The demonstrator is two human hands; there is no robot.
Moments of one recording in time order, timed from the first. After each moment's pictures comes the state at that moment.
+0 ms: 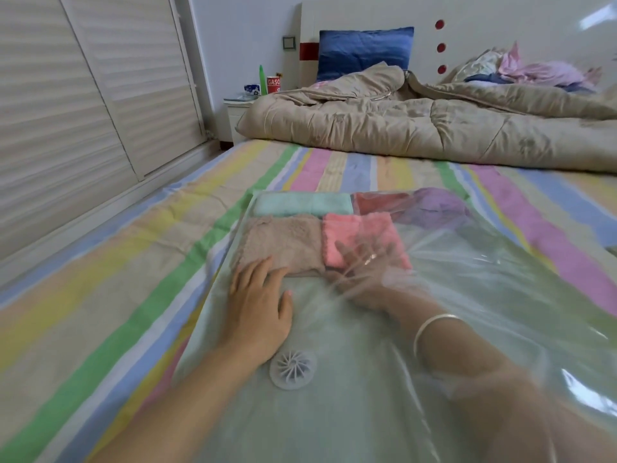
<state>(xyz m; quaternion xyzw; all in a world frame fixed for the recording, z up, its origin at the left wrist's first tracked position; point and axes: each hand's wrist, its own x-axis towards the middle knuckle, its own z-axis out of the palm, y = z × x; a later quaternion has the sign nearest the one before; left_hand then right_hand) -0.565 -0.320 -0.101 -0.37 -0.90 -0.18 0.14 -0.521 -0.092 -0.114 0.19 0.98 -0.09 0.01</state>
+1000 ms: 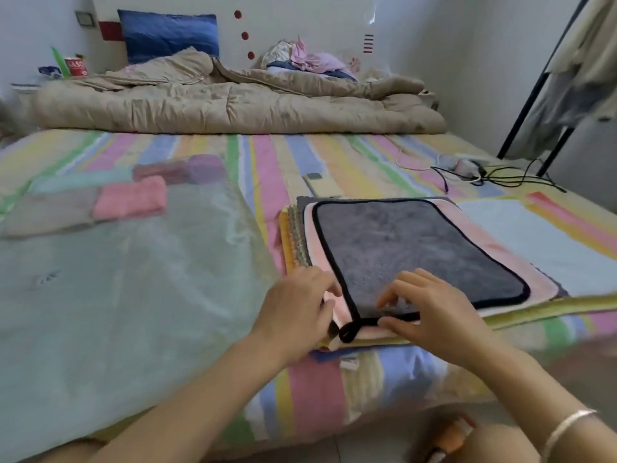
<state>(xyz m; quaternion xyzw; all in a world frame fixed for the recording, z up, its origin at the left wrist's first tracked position) -0.107 -0.201 -0.018 -0.65 -0.70 -0.29 0.00 0.095 -0.085 -0.006 0.27 0.95 -0.03 -0.14</state>
